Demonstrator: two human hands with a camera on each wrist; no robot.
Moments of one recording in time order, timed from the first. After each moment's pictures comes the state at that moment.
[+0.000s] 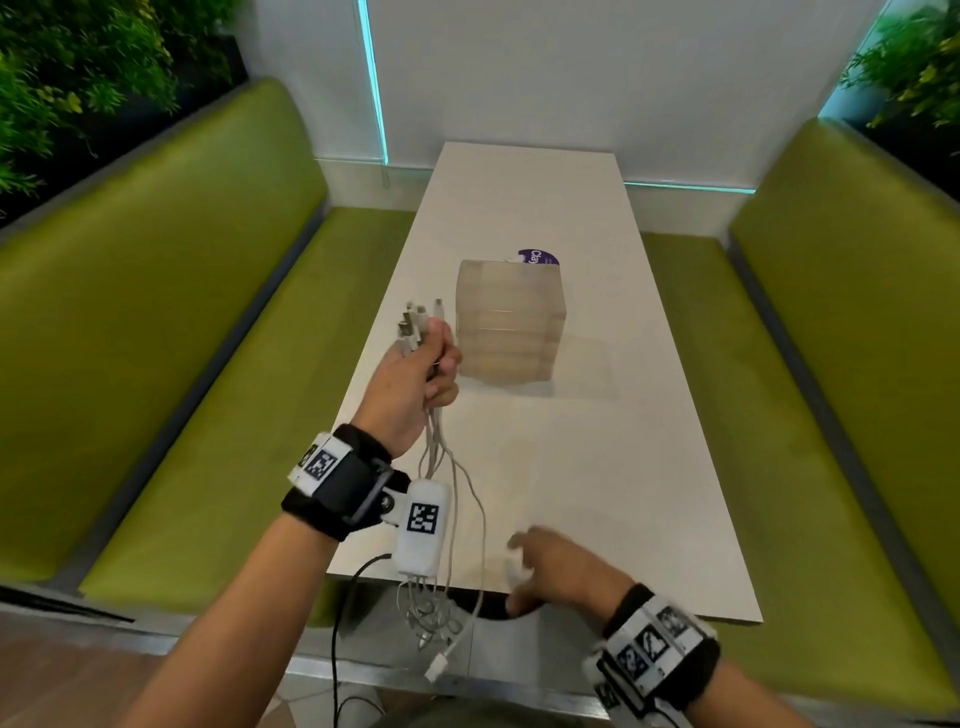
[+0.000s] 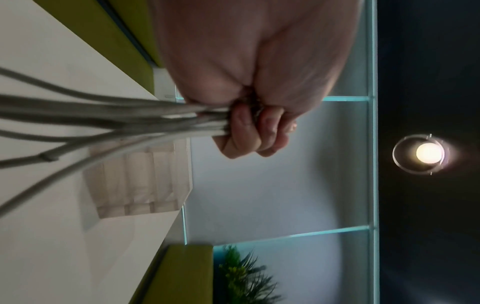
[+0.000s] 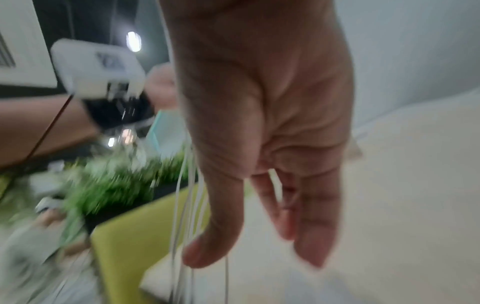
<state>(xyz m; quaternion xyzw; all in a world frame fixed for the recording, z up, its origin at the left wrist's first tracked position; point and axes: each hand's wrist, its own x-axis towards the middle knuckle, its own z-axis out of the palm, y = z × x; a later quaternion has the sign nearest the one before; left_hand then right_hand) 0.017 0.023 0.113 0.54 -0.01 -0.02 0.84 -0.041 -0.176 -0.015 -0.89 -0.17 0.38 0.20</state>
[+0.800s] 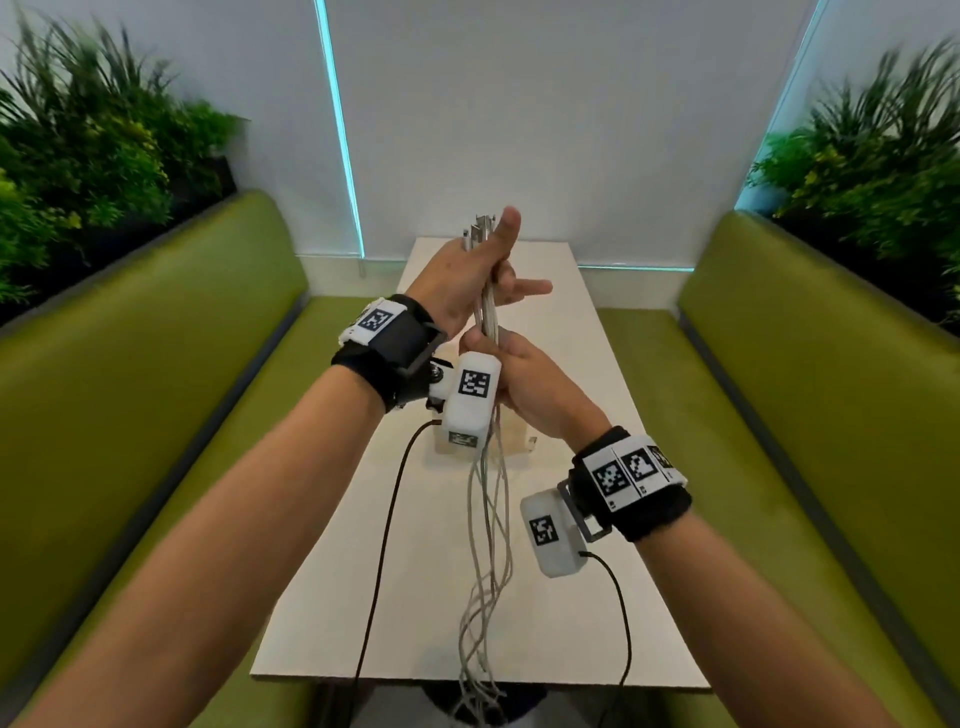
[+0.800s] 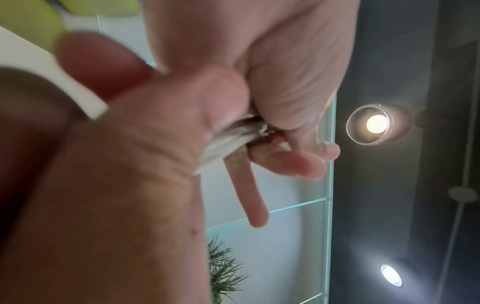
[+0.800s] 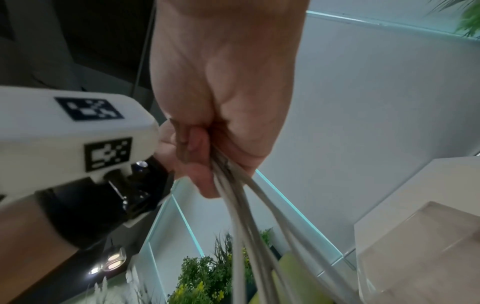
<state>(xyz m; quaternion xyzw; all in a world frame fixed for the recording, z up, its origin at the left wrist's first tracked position) 0.095 -0.034 0.266 0.67 -0.13 -0.01 0.73 0.060 -0.140 0.200 -0.70 -0.23 0.13 0.66</state>
